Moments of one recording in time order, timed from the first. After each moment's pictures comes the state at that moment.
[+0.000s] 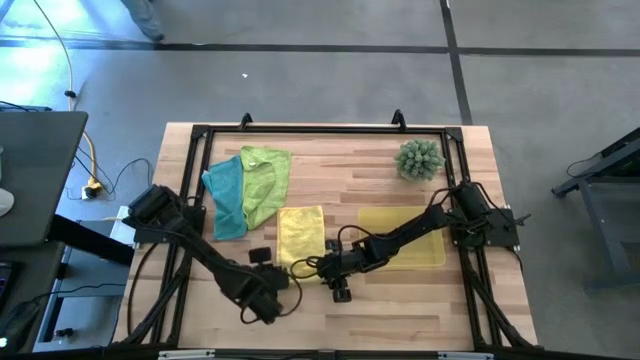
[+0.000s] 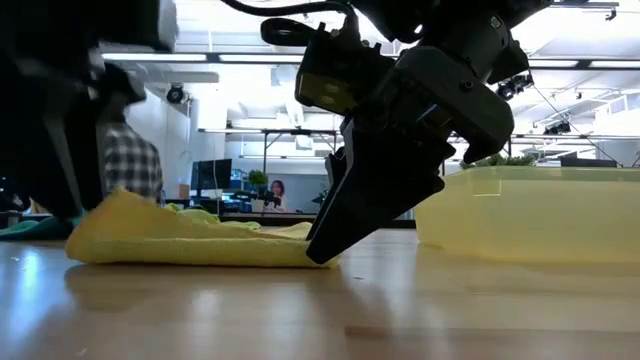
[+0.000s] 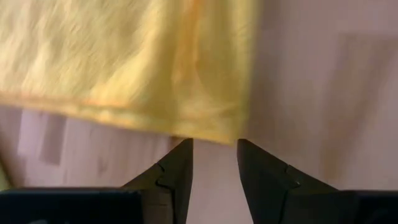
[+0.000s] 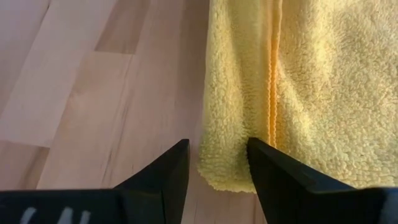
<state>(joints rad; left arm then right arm) -0.57 1.86 1.20 -0.81 -0.38 -0.80 0.34 2.05 1.20 -0.04 0.02 0.20</state>
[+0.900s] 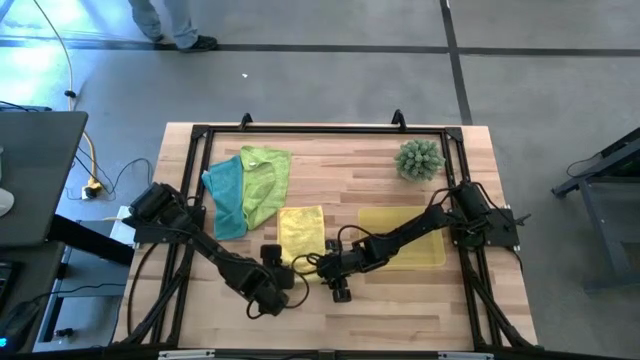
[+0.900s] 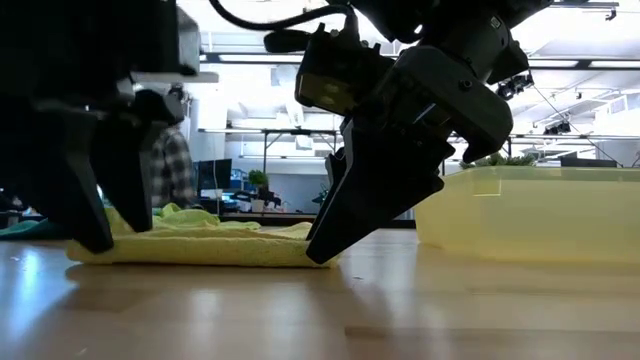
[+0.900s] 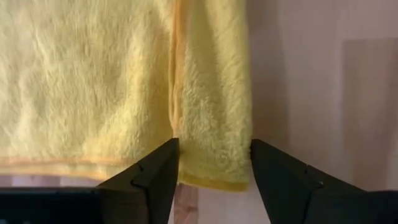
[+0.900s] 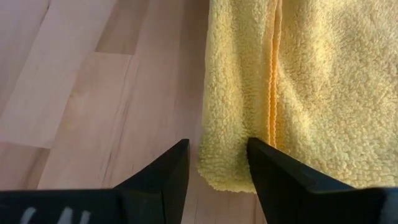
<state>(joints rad) -0.51 1.86 1.09 -0.61 -0.38 -0.57 0.34 2.05 1.20 -0.04 0.02 0.21</state>
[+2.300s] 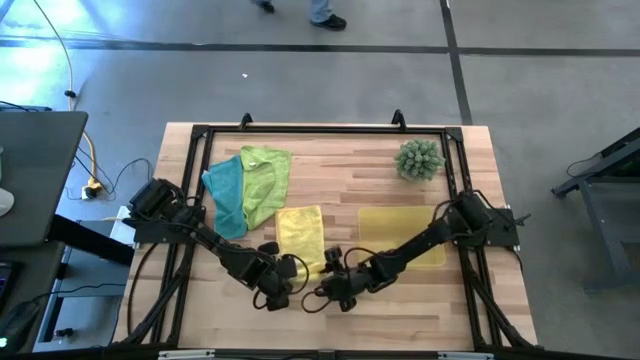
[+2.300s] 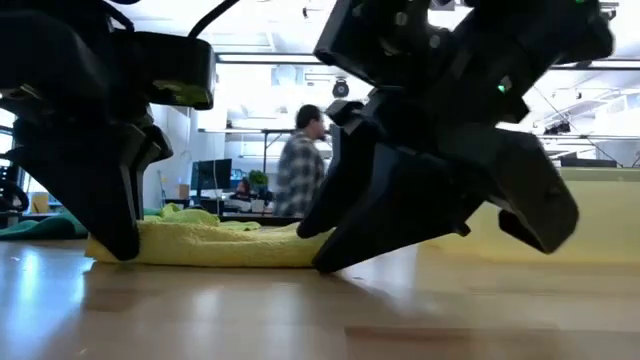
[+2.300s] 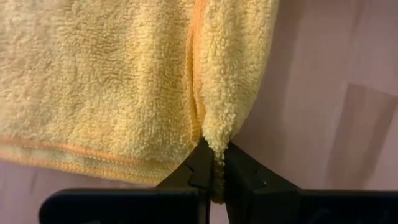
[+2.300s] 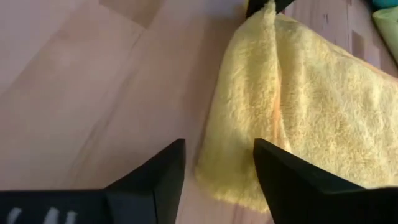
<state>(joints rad) -0.46 1.86 1.01 -0.47 -0.22 -0.79 0.47 2.08 1.20 0.02 0.37 -0.13</state>
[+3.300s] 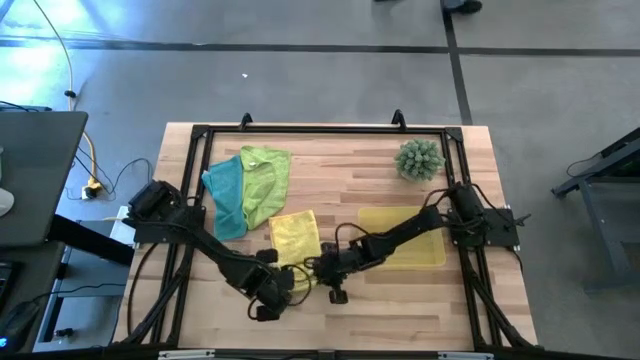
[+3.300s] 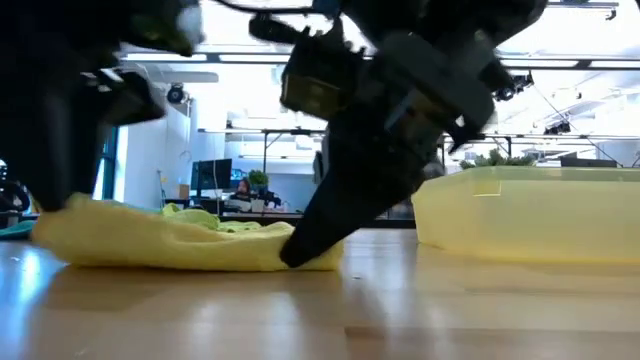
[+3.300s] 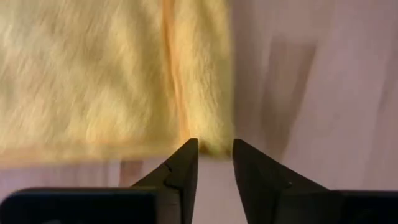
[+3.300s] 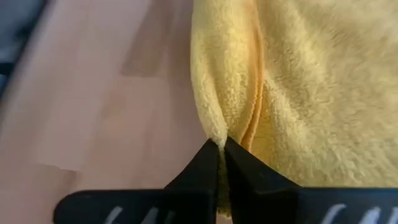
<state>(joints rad) -0.51 1.83 1.19 -0.74 -0.15 -0.70 0.33 2.11 1.20 0.04 -0.13 0.27</state>
